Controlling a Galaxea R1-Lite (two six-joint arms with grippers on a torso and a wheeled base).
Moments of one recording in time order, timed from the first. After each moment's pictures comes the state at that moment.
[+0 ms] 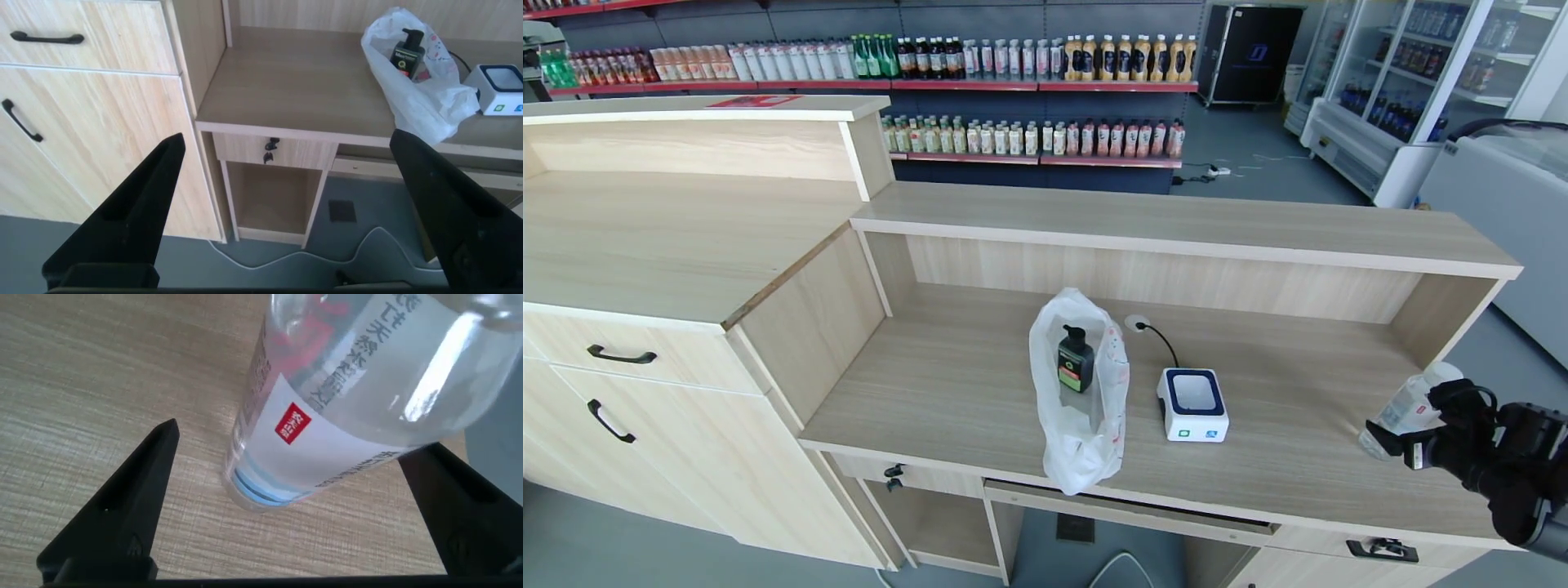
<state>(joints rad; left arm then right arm) 0.00 0.00 0.00 0.00 -0.06 0.01 -0.52 2.52 -0.76 -1.45 0.43 -0.43</state>
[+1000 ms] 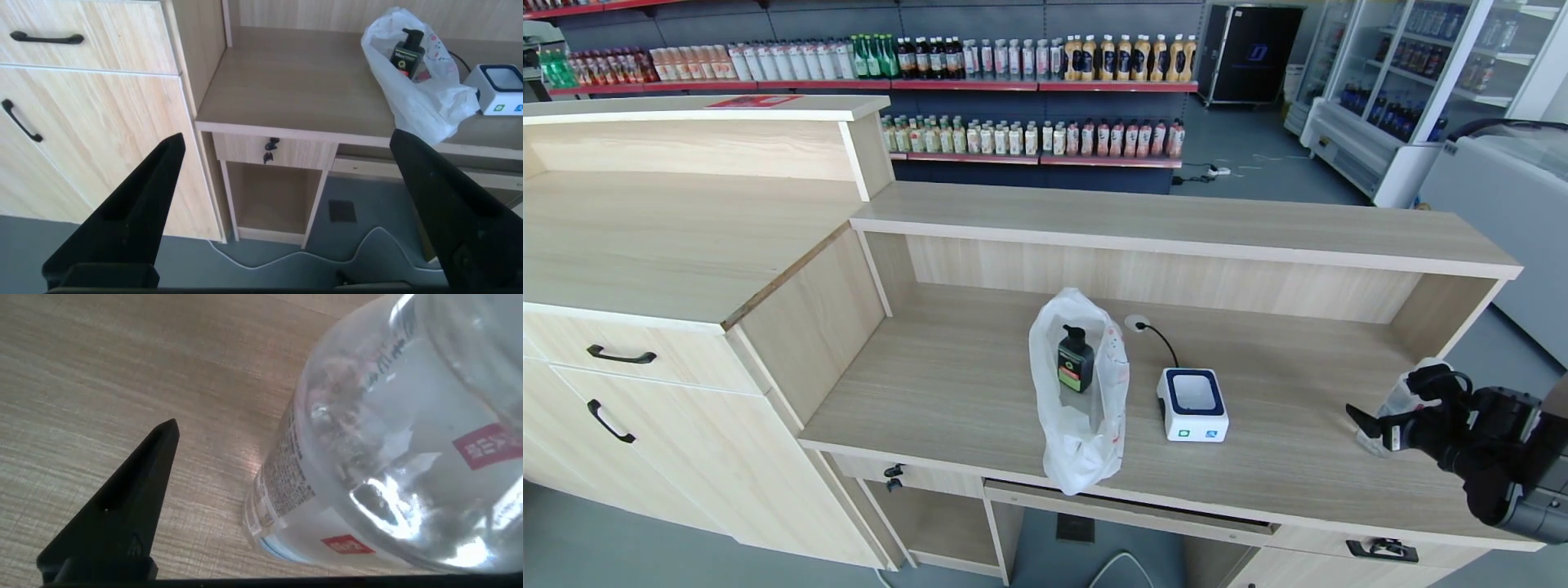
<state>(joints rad) 0.00 0.00 0.00 0.00 -0.06 0.01 -0.46 2.55 -0.88 -1.40 0.43 -0.40</state>
